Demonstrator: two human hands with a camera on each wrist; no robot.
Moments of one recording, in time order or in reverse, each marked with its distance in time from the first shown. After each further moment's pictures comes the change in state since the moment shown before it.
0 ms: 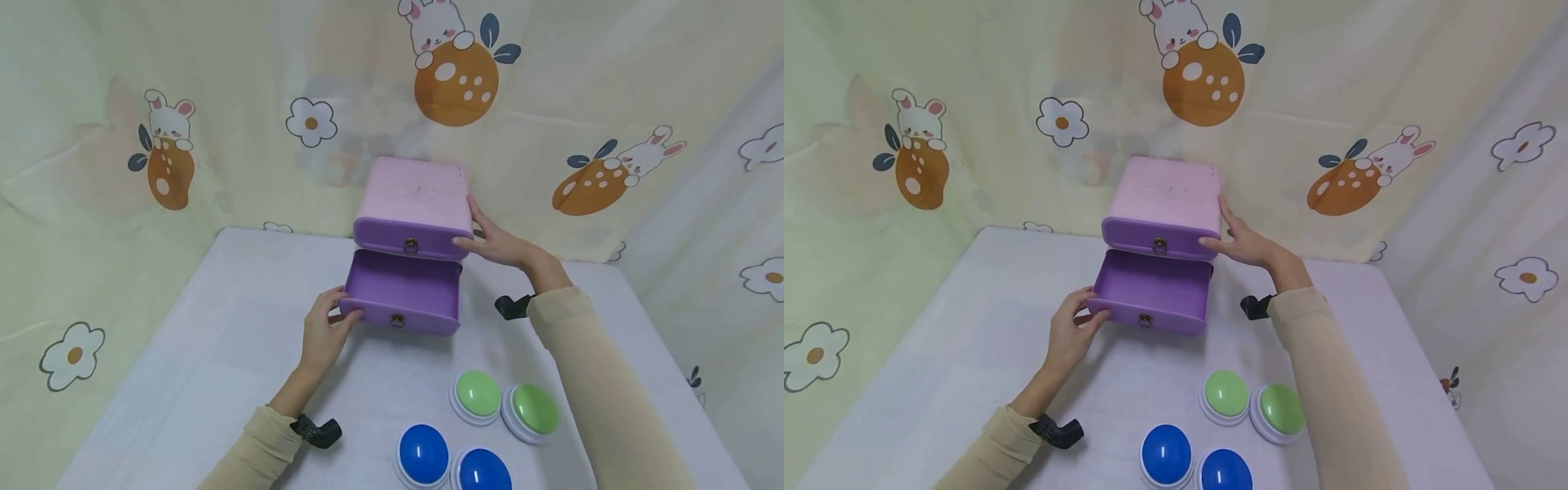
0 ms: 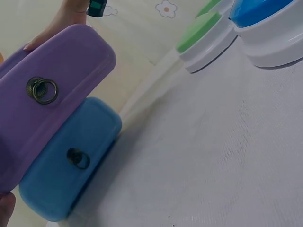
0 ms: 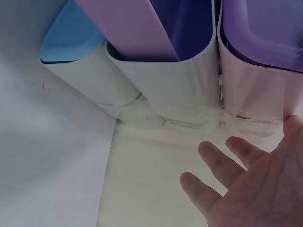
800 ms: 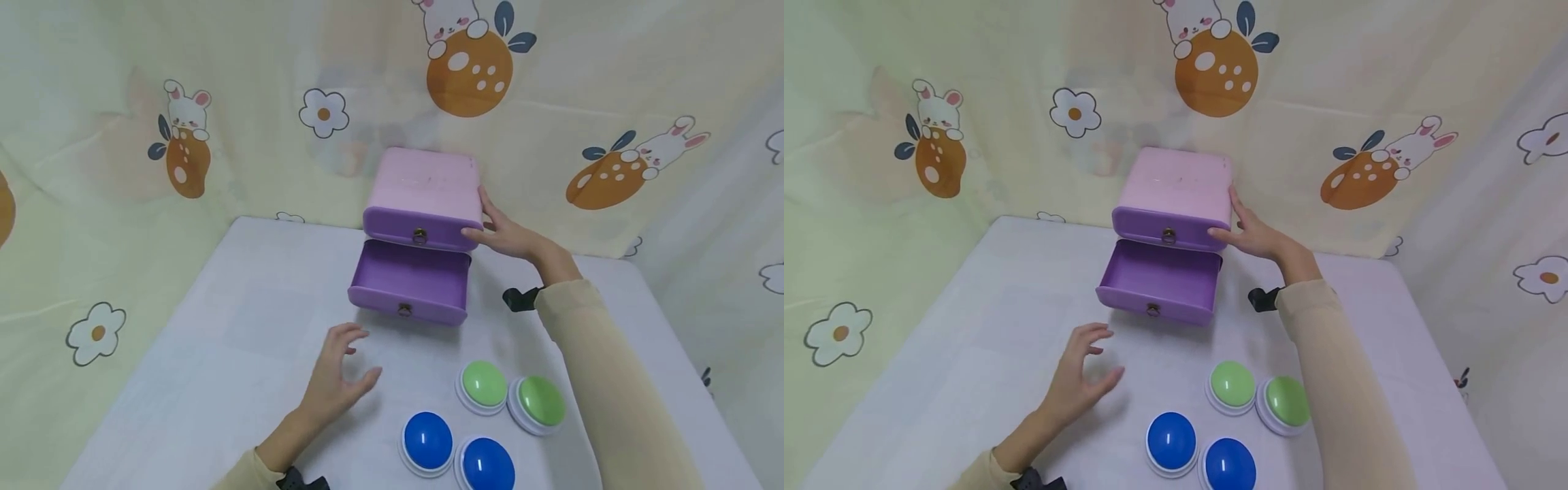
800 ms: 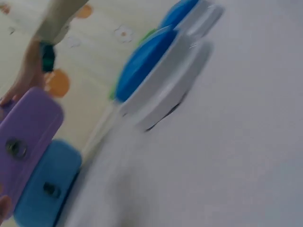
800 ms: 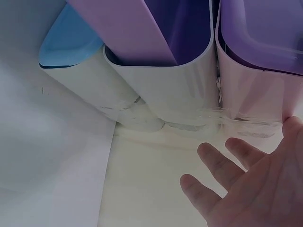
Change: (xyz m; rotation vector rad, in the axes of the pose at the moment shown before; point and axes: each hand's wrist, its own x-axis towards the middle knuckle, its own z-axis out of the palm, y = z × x) left_hand -0.078 0.026 -0.021 0.245 -0.231 0.241; right_hand 0.004 0.001 0.001 0.011 0.004 -0.006
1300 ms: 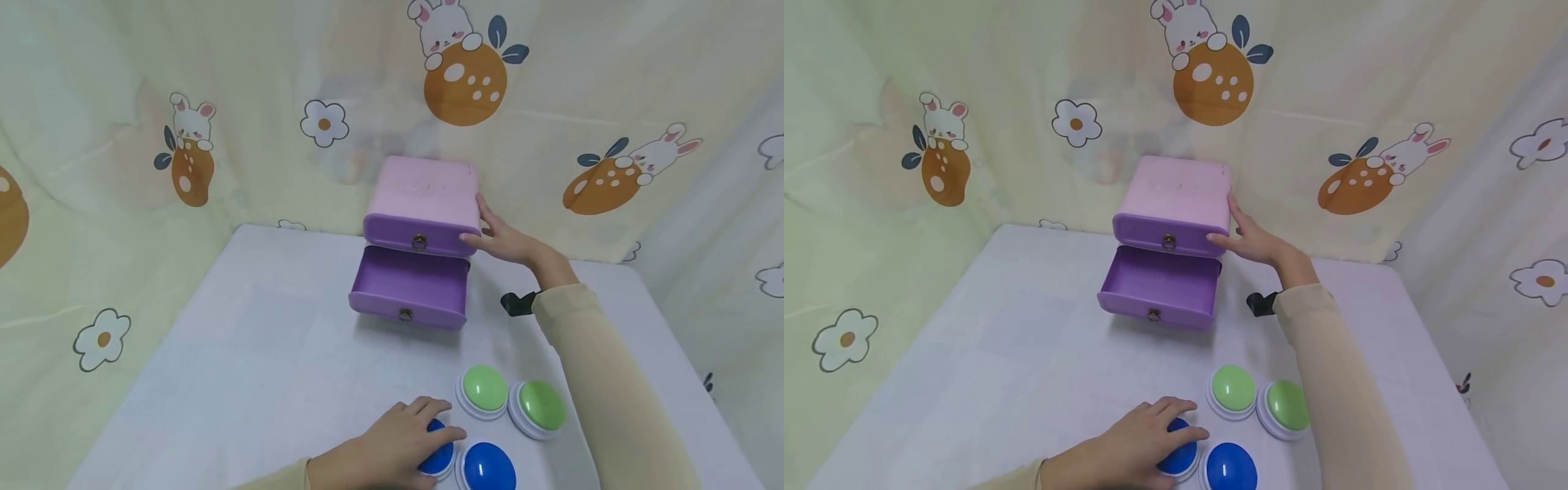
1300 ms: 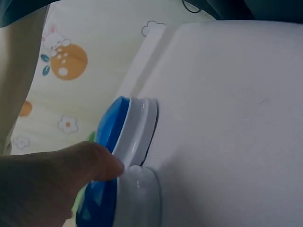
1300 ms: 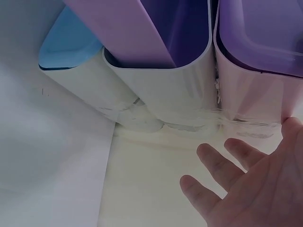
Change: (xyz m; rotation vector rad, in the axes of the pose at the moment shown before) left_hand -0.008 0.081 0.048 0.471 -0.996 0.250; right_hand 0.017 0.030 -0.003 -0.030 0.033 -0.047
